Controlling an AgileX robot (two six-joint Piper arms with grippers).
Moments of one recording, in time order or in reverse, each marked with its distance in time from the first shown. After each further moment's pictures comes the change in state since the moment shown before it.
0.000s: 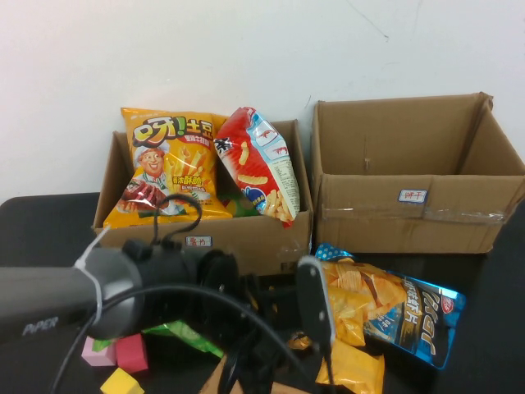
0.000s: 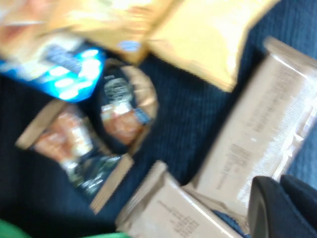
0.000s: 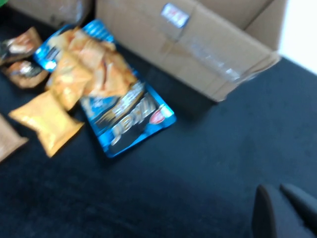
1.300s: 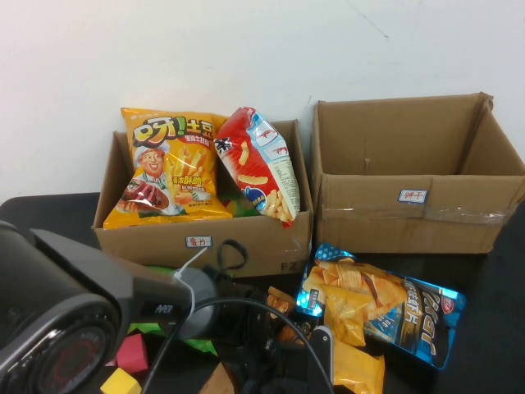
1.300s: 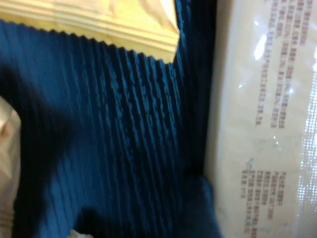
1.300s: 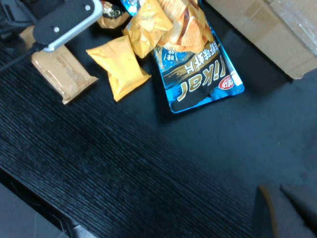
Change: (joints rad) right arm 0.000 -0.019 0.030 0.228 0.049 -0.212; left arm 0.000 0.358 -0.094 -0.053 0.022 0.274
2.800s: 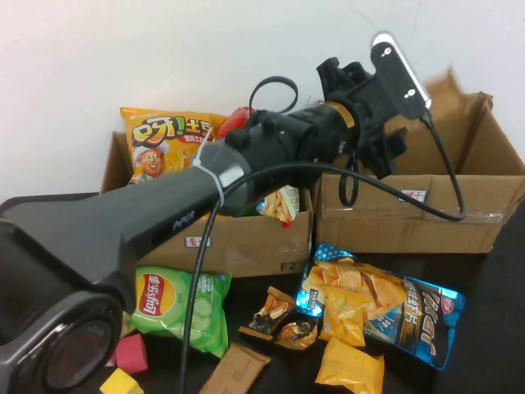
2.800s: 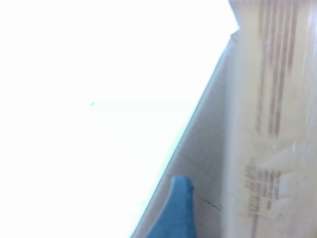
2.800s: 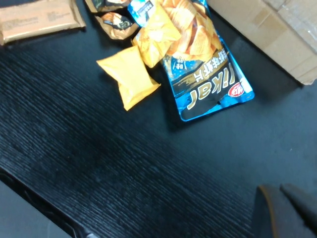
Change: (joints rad) right arm 0.000 0.000 0.000 0.026 -0.022 0.015; left arm 0.010 0.008 -0.708 0.309 -0.487 -0.589
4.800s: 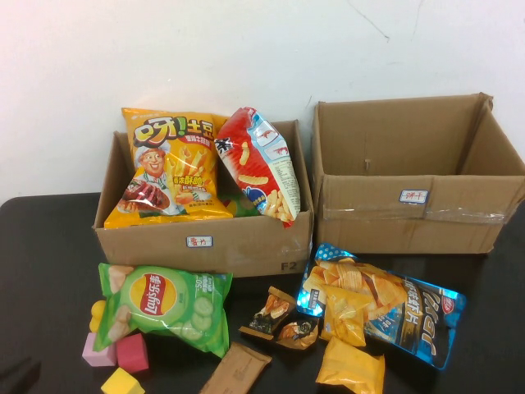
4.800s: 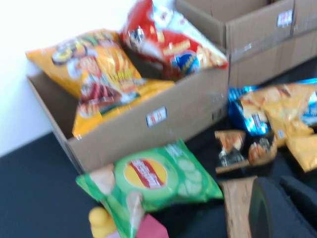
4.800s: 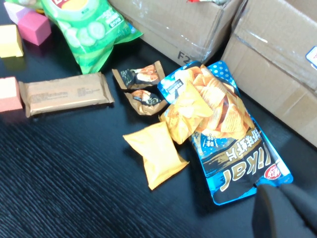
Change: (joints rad) right arm 0.000 -0.079 0.345 -0.015 -0.536 0.050; left arm 0.038 -1.883 1.369 0.349 0.603 -0.875
